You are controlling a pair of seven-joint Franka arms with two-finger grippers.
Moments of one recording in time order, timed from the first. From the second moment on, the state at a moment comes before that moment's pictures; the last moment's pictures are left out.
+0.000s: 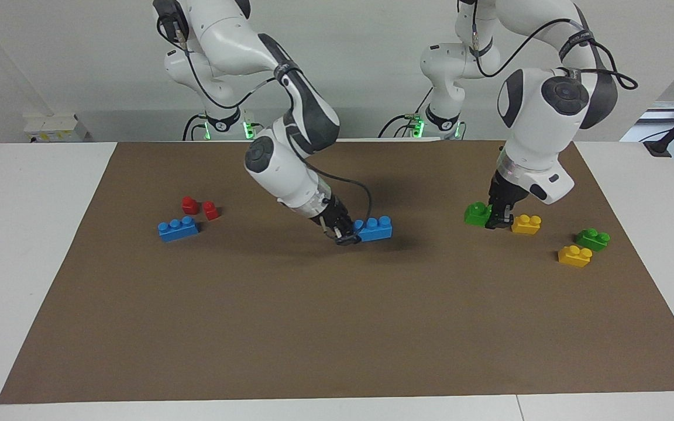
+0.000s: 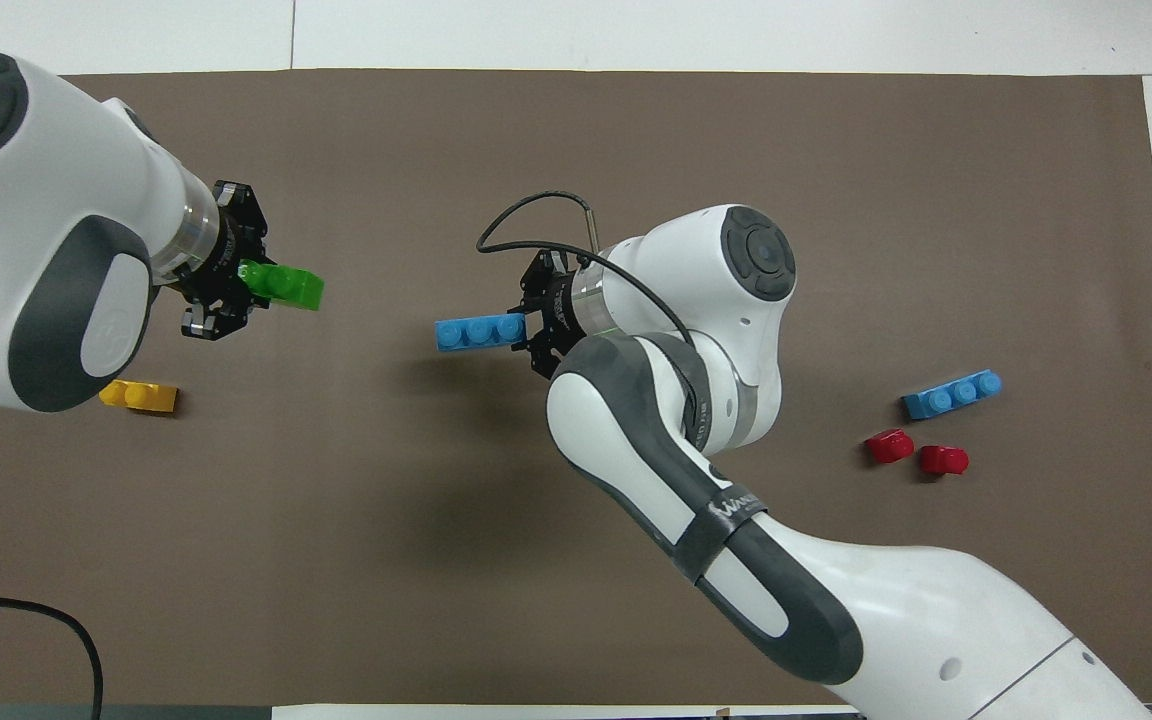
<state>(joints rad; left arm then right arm) -0.15 0.16 -0.14 -1.68 0.06 1.84 -1.64 0.48 0.45 0.10 -1.69 0.62 2.37 1.61</state>
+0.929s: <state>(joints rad) -0.37 0.10 -0.14 -2.01 0.09 2.22 -2.10 0.51 0.57 0.10 -1.73 0.62 2.54 1.72</state>
